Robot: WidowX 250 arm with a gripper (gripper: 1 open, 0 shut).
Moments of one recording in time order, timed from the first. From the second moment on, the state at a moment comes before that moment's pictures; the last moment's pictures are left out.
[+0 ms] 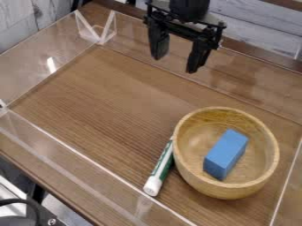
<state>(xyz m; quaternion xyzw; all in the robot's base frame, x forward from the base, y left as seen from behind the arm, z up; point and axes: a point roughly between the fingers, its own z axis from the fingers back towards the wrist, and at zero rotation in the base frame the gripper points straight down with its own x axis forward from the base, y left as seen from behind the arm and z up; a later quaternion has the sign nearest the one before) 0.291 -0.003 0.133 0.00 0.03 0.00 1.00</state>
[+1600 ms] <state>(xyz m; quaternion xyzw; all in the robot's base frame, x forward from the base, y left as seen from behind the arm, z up) 0.240 -0.097 0.104 -0.02 0.03 -0.01 1.00</state>
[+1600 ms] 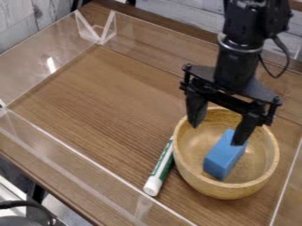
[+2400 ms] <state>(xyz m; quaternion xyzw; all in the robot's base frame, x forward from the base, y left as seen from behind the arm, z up) 0.239 -0.107 0.084 -0.03 0.02 -0.01 1.00</state>
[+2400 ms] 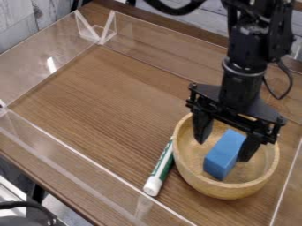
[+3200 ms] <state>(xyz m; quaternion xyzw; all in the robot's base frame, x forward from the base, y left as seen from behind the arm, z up) 0.243 -0.110 0.075 -0.04 0.00 -0.02 1.00</state>
